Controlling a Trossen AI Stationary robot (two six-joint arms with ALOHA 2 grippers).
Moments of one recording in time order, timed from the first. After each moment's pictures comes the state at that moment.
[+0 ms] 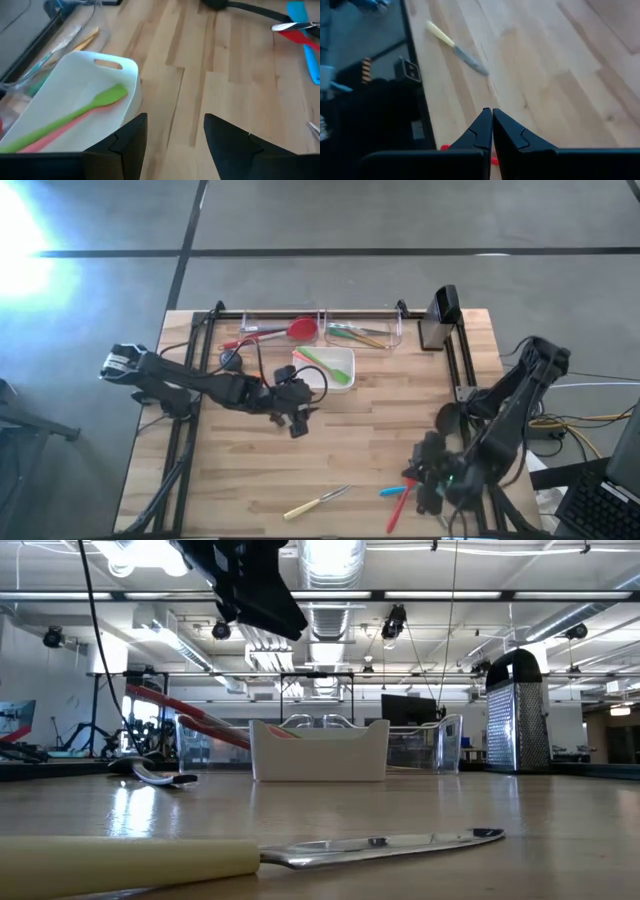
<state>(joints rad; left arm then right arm) -0.18 1.43 1.05 -0.28 -0.37 -0.23 0.93 1.38 1.13 -0.80 0.49 1.27</state>
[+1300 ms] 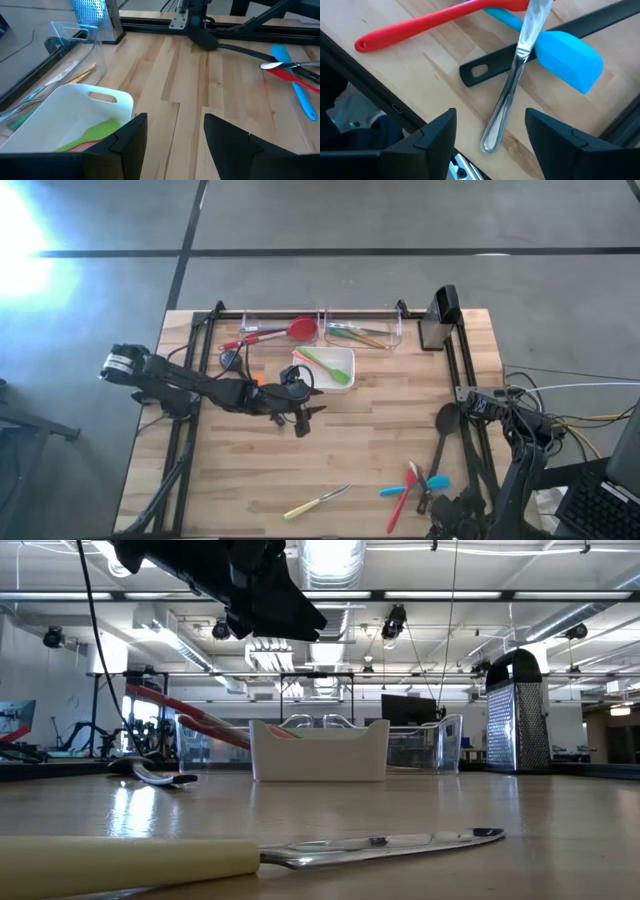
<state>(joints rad) -0.16 1.43 0.86 0.16 -0.36 -0.15 1.19 2.01 1.59 -1.29 0.20 2.03</state>
